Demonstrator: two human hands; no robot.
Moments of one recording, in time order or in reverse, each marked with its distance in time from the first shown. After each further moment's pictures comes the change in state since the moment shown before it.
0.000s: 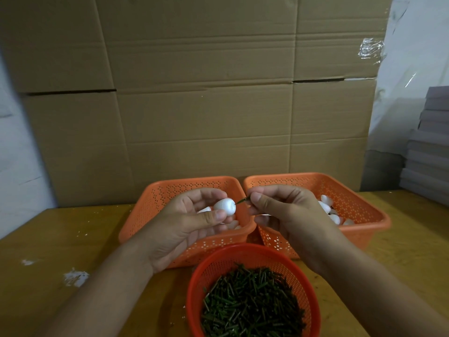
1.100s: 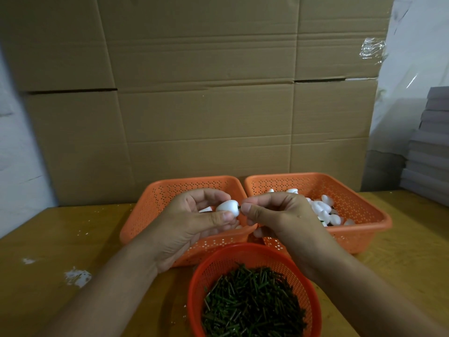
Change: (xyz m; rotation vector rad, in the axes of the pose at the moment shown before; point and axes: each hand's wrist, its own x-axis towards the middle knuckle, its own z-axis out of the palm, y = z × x) left_hand 0.000 -0.001 0.006 0.072 0.034 0.038; right_hand -0.004 0.008 0.007 -0.223 -0.009 -0.027
